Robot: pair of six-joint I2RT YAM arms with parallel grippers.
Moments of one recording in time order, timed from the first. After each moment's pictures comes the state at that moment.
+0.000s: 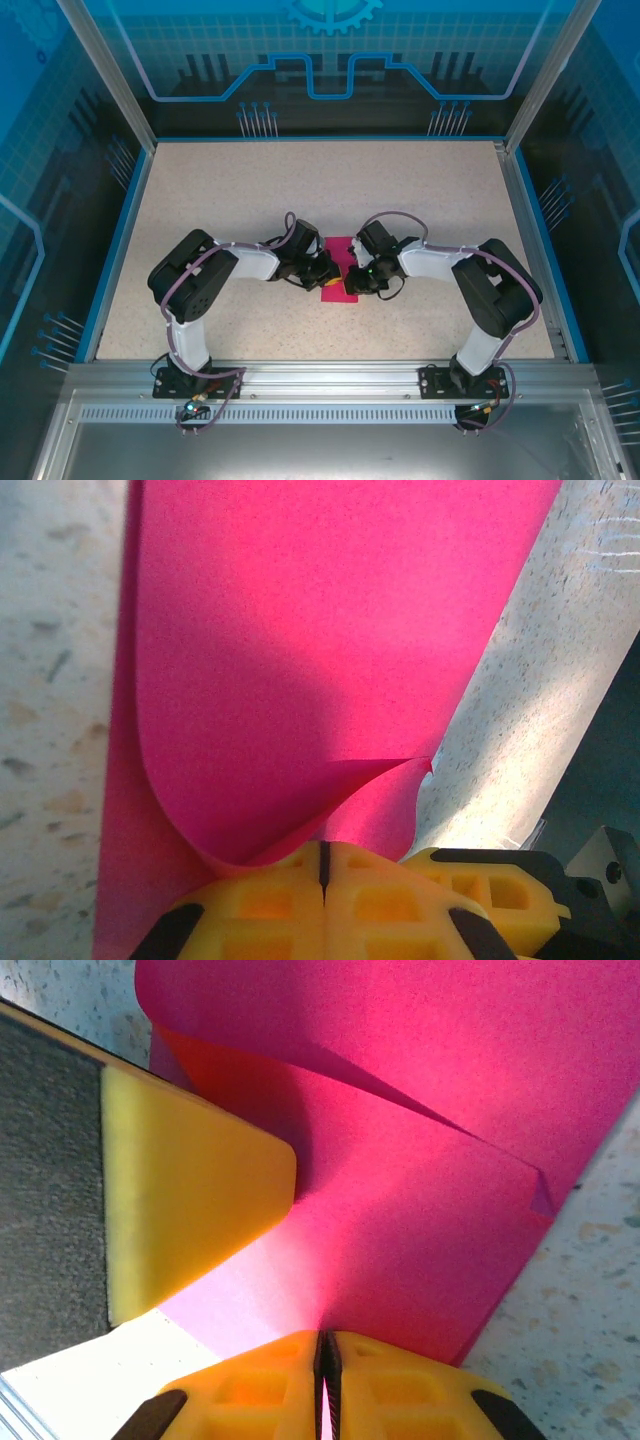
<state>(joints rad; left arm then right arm) -0.61 1.88 0.88 0.09 0.54 -1.12 0.59 1.71 0.86 -0.39 -0.41 0.46</state>
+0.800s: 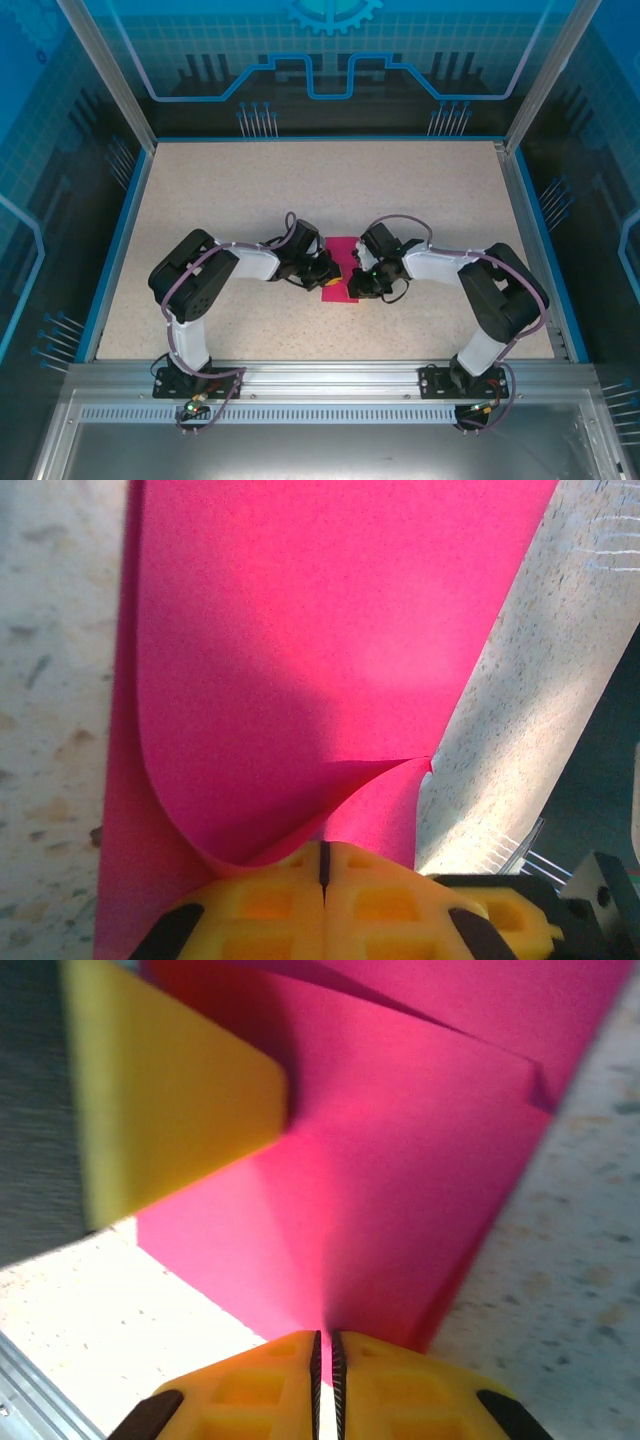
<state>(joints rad) -0.61 1.88 0.88 0.10 0.54 -1.12 0.58 1.67 0.82 -0.42 -0.44 0.48</state>
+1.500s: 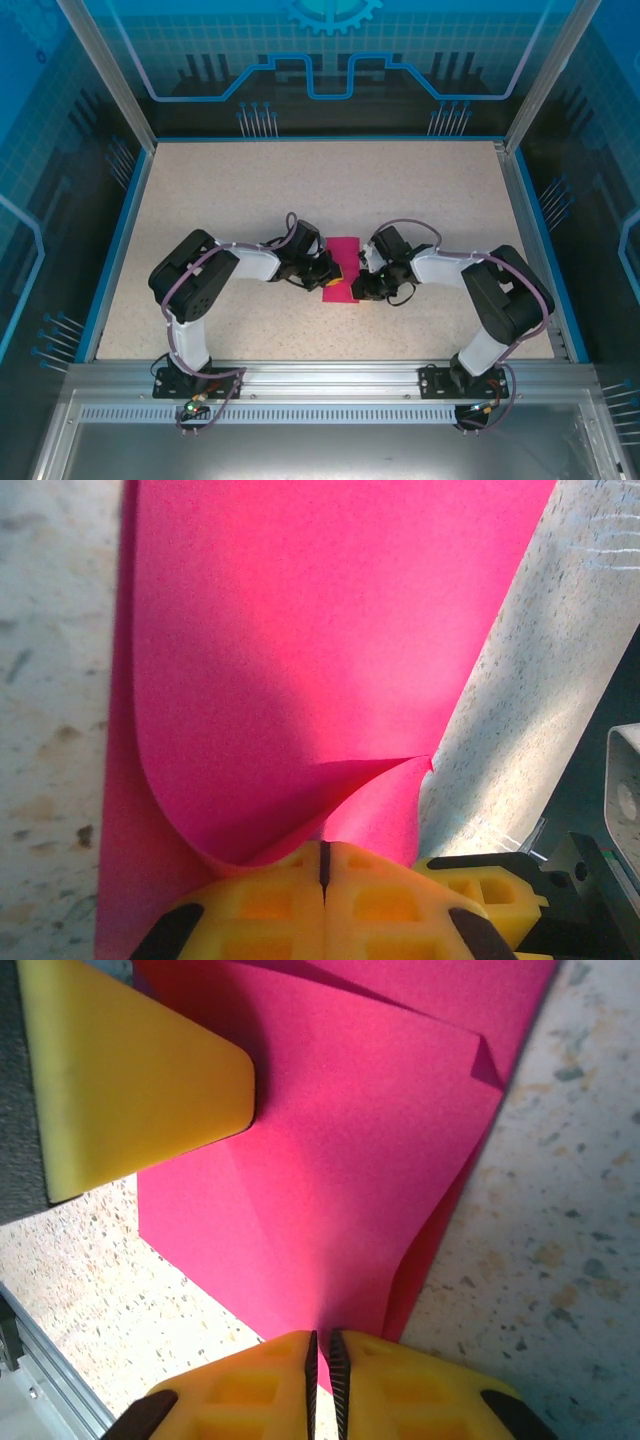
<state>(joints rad) -0.61 1.88 0.88 0.10 0.53 -1.12 0.53 1.64 0.73 -0.33 -0.53 0.46</state>
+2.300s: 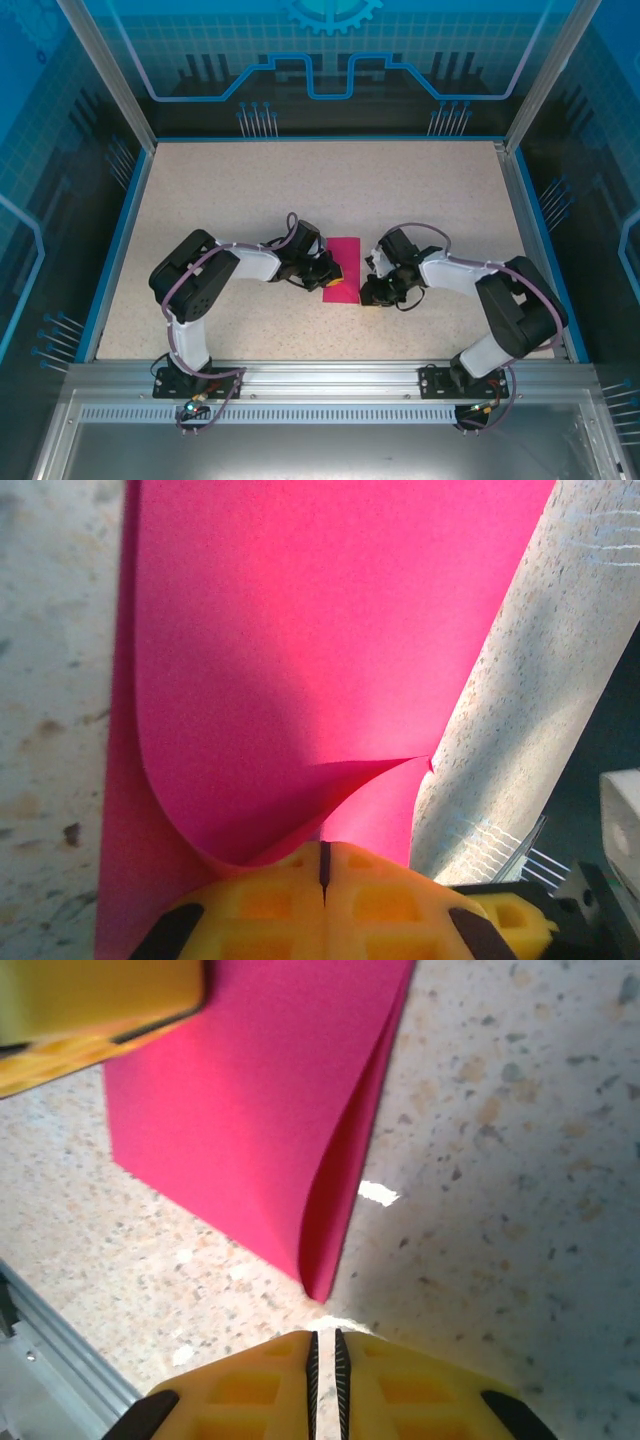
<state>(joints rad) -0.61 1.89 0.88 0.10 0.53 -1.12 0.51 1.54 0.70 -0.45 -0.53 0.46</state>
